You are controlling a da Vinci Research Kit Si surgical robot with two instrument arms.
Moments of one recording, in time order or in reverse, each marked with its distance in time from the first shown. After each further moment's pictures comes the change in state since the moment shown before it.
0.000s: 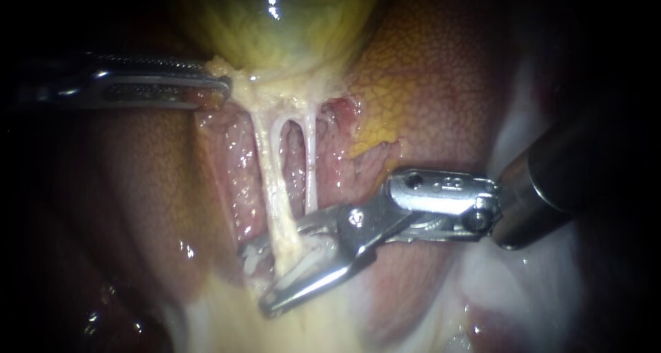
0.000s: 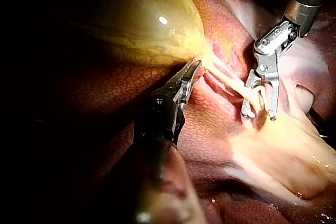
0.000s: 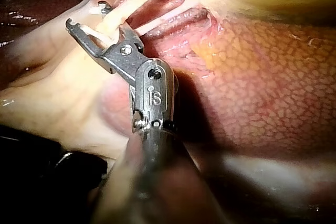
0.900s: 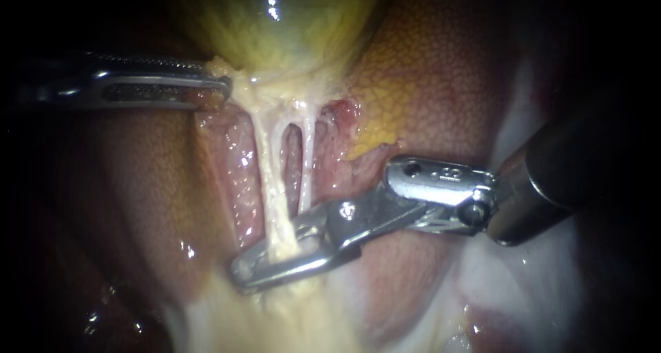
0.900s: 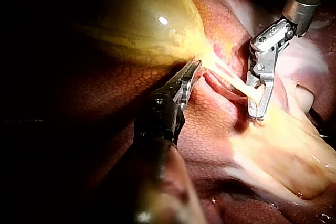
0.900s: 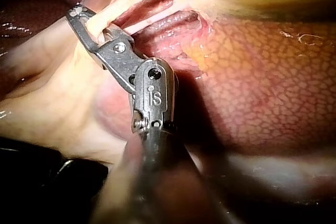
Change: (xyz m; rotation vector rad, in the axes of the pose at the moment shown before) right arm 0.000 0.001 0.000 0.022 -0.006 0.020; left arm 0.000 0.000 0.000 0.001 0.000 0.000
